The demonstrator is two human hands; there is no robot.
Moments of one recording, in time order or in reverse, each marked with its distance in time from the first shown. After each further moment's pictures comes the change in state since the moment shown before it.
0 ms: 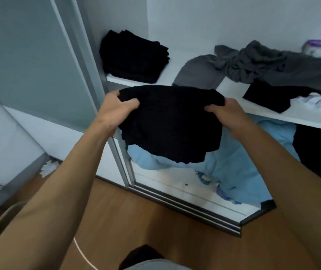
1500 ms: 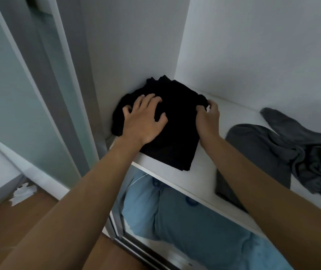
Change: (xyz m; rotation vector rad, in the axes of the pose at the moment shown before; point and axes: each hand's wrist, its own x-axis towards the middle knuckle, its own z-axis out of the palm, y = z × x) left_hand 0.386 -0.057 0.018 0.817 0.039 0.247; right_hand 0.391 -0.085 0.198 0.078 0.249 -0.117
